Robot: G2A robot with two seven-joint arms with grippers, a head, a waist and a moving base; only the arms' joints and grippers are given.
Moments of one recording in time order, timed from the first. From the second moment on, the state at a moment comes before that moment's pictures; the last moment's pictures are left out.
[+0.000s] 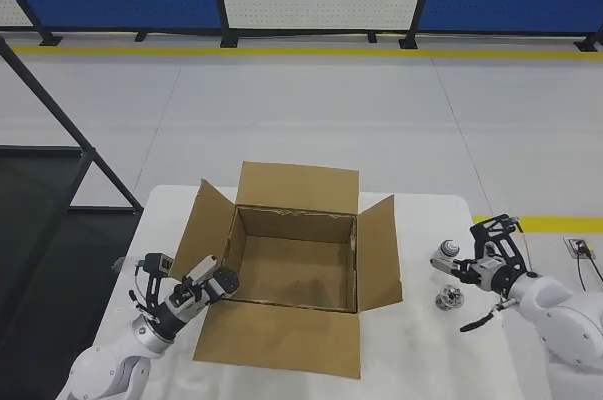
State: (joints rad) left arm 1.30 -1.11 -1.53 -1.69 -0.51 -0.25 -0.71; right arm -1.12 -1.14 1.74 -1.75 -0.93 -0.40 0.93
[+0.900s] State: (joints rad) left arm 1.31 -1.11 -1.52 -1.68 -0.51 -0.26 -0.70; right arm -1.14 -1.09 1.65 -1.52 -1.13 -0.58 0.92
